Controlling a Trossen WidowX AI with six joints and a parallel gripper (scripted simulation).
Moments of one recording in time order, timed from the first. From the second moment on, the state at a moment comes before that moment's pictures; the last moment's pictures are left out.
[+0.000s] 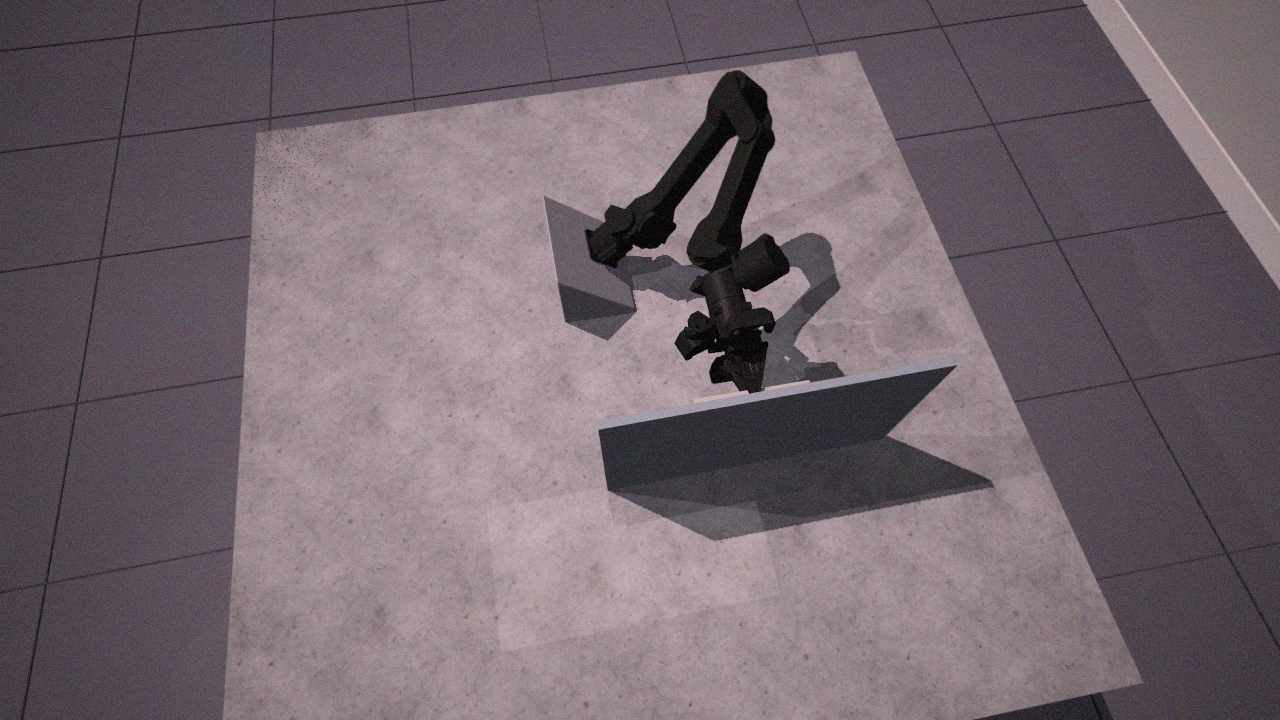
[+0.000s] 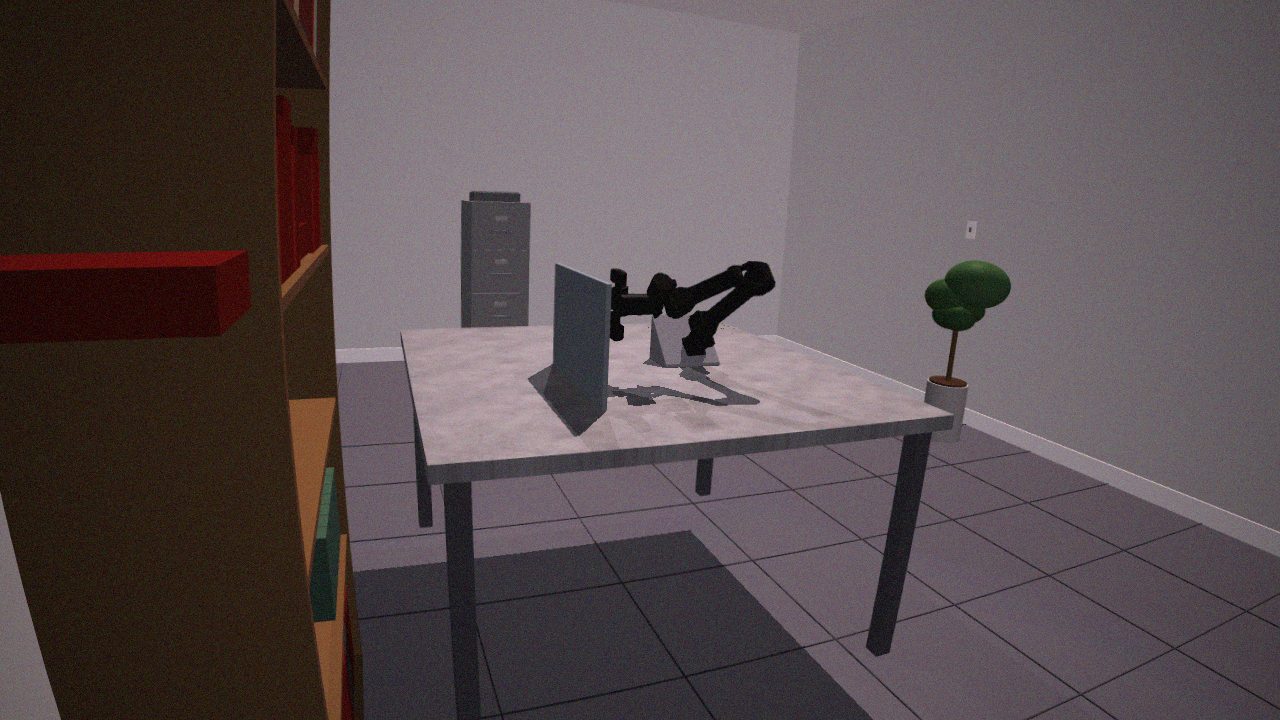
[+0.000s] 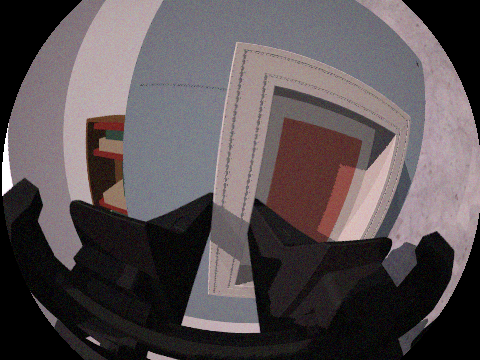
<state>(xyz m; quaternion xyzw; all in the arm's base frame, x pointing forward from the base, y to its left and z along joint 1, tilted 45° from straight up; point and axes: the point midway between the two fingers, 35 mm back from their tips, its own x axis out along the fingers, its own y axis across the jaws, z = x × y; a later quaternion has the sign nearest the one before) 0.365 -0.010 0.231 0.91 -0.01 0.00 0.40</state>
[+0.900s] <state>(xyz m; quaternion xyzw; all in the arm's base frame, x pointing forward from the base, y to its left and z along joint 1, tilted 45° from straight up) 0.356 -0.009 0.232 0.92 -0.01 0.00 0.39</state>
